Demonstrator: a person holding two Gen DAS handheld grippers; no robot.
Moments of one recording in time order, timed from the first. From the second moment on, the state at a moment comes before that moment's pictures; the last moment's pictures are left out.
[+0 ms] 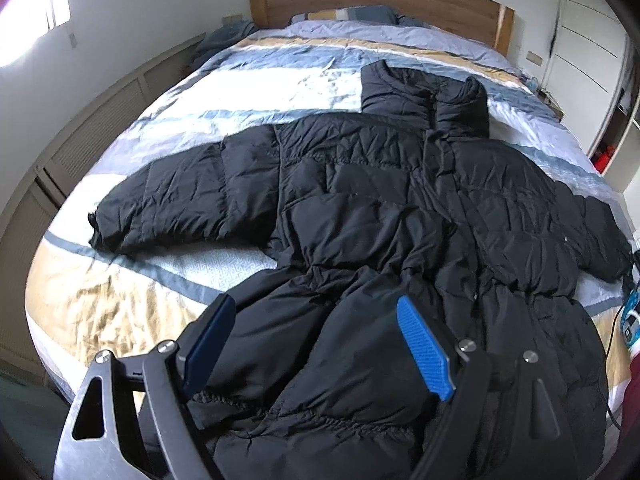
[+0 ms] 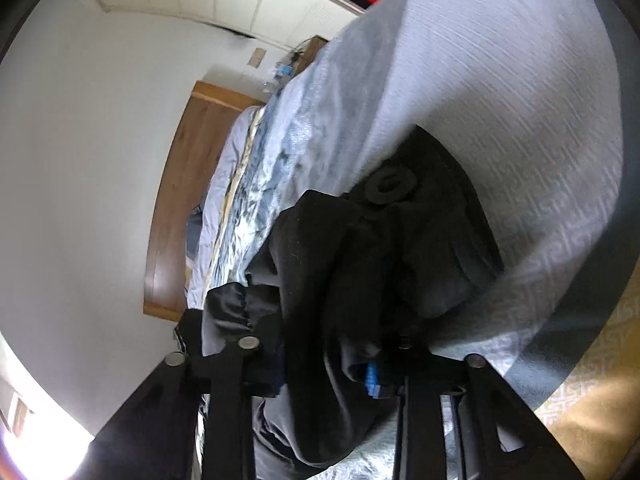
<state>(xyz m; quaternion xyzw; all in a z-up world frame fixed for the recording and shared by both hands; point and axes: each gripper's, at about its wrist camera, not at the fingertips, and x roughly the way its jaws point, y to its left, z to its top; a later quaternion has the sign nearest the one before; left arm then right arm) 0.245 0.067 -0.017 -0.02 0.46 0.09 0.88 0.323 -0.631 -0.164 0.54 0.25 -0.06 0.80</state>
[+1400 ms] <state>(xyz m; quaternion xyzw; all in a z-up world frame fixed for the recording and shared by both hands) 0.110 0.203 0.007 -0.12 0.39 0.13 0.90 0.312 -0.242 -0.014 0.18 0.38 0.26 0.87</state>
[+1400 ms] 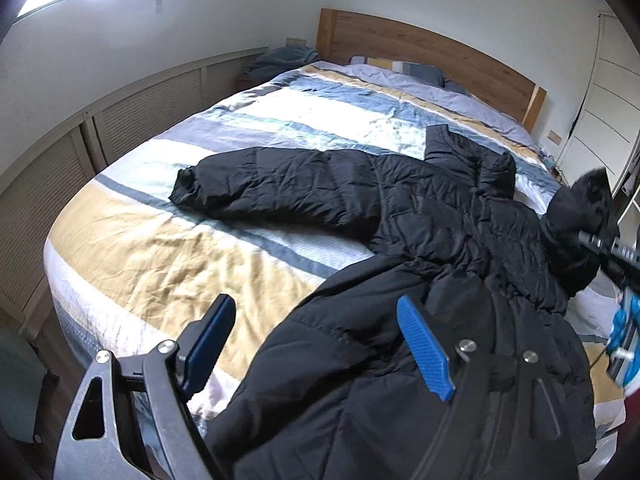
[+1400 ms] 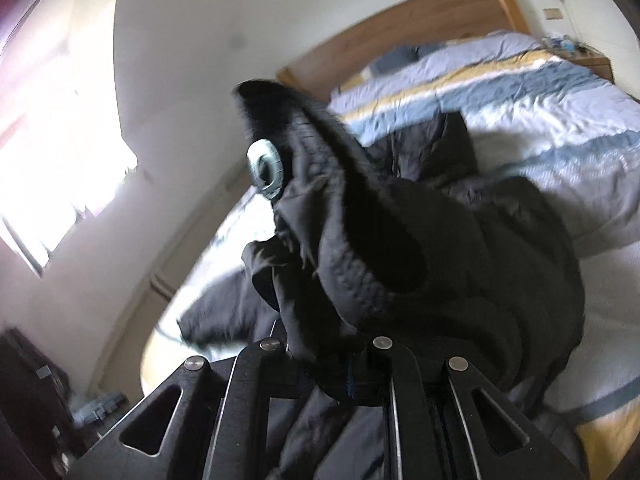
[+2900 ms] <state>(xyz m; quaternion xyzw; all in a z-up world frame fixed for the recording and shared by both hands) 0.310 -0.069 -0.032 -0.03 0.45 -0.03 0.89 0.325 -0.315 -0.050 0.03 0.40 0.21 0.89</state>
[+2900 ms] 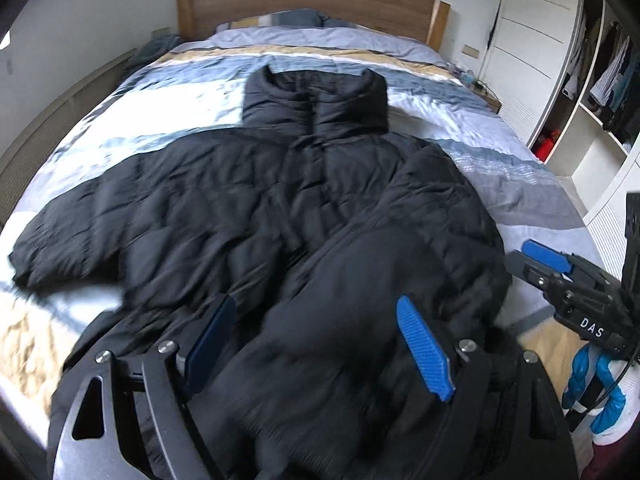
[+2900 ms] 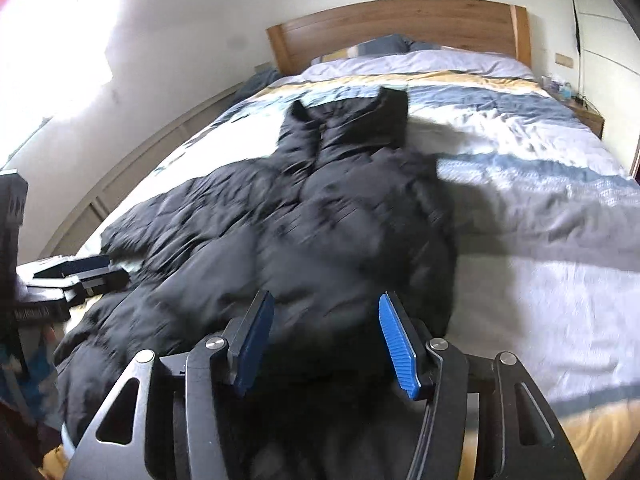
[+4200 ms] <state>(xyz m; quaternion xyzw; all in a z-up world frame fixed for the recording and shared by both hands) 0.206 0.273 -0.047 -0.20 0.44 0.10 0.87 0.295 -0.279 -0.029 0.04 0.41 0.07 0.91</state>
